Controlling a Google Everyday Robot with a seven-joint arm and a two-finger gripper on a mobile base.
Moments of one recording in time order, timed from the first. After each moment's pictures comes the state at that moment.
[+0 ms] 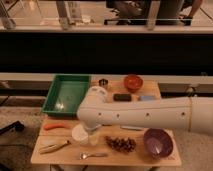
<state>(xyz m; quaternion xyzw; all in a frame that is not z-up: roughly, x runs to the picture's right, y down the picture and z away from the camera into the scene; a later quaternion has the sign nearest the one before) -0.103 0.190 0.674 -0.26 -0.13 -0.18 0.94</state>
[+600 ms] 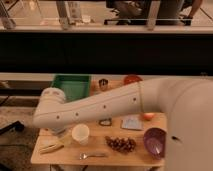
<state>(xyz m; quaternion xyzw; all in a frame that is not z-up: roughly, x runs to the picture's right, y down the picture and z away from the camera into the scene) -0.230 0.190 0.662 -0.24 -0.14 -0.25 0.93</state>
